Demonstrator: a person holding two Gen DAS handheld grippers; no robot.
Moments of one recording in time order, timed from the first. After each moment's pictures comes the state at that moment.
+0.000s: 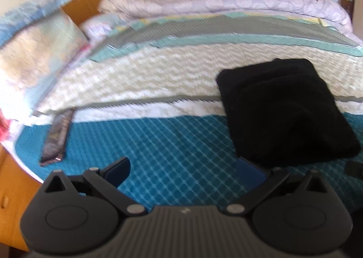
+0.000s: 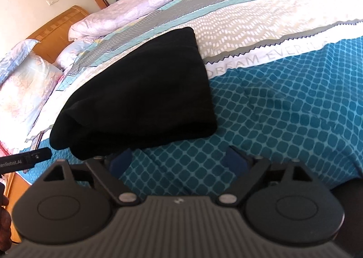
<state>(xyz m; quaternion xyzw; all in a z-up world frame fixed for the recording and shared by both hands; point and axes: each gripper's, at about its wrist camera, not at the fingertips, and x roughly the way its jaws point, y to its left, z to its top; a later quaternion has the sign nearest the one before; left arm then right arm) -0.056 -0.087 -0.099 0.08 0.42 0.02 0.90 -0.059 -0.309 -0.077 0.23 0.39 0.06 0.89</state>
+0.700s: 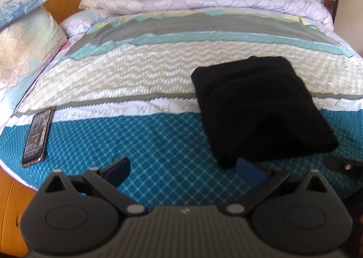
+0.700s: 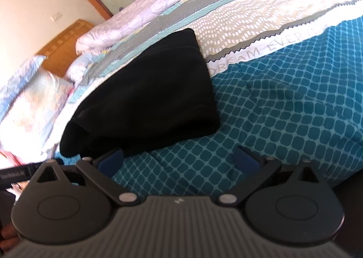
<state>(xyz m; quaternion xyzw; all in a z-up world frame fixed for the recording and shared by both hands) -0.059 -0.094 -0.098 0.07 0.43 -0.02 0.90 -0.066 -0.323 -0.086 0.30 0.36 0.07 0.88</state>
